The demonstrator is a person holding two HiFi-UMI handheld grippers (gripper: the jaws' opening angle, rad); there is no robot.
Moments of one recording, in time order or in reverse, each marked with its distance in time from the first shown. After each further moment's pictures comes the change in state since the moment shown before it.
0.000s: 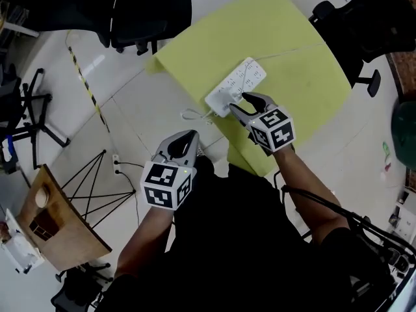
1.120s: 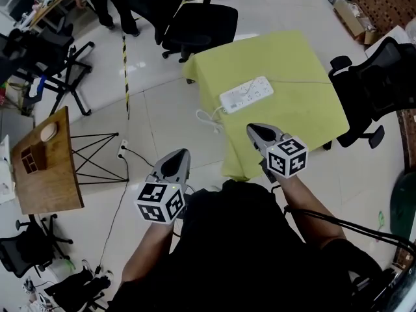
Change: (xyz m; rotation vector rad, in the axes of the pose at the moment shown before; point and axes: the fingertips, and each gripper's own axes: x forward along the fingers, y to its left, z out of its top) left arm -0.135 -0.097 -0.053 -0.201 -0.304 0.348; right arm -0.134 0.074 -0.016 -0.069 -0.180 0.264
